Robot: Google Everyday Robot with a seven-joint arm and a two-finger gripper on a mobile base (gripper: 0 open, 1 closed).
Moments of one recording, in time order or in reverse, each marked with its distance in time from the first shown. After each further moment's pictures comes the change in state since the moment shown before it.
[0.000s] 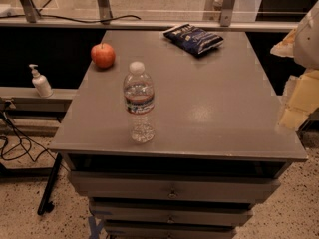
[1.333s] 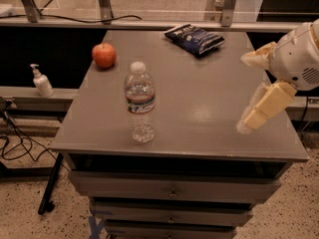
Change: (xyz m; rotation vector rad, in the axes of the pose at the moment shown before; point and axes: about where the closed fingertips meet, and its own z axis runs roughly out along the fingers) arm -0.047 -0.004 0.042 -0.044 -0.392 0.034
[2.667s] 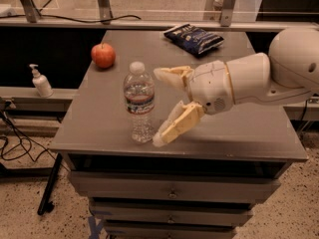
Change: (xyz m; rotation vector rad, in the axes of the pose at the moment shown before) arm -0.130 0.063 0.104 -0.270 -0.629 -0.093
